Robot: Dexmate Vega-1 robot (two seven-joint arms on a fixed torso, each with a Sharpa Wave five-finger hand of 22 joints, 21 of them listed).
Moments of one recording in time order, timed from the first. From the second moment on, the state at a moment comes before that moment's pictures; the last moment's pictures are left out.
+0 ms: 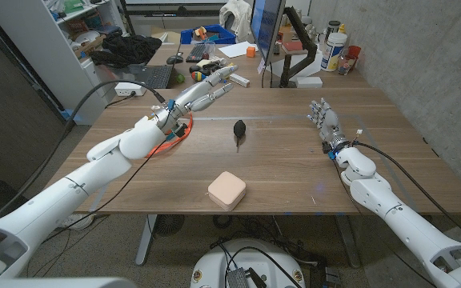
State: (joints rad) left arm 0.84 0.84 0.41 -1.76 0.22 -0.51 0.10; left_hand 0.08 0.10 0.46 0.15 0.24 -0.12 -0.17 0.20 0.18 -0.12 -0.11 0.20 0.18 -0.16 -0.04 0.19 0.18 -0.17 -0.03 0.76 0.18; right arm -0.89 -0.52 -0.34 -1.32 0.67 0.32 0.03; right_hand 0.02 0.07 0.32 0.17 0.20 0.09 -0.05 0.18 0.18 0.10 -0.04 0.20 0.17 -0.03 -0.03 0.18 0.17 -0.14 -0.03 0.70 0.17
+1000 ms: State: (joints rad) left arm 0.84 0.86 0.40 -1.84 0.42 -0.58 0.14; left_hand 0.08 0.10 0.46 0.15 0.24 -0.09 -0.19 0.20 0.18 -0.10 -0.13 0.20 0.18 -0.15 -0.04 0.19 0.18 -0.17 -0.03 0.75 0.18; right arm -0.89 -0.52 -0.34 -1.32 0.66 0.32 0.01; right_hand 0.02 0.07 0.32 0.17 0.20 0.09 -0.05 0.18 0.18 0.10 -0.04 0.20 0.18 -0.03 -0.03 0.18 0.17 -0.13 -0.04 0.69 0.17
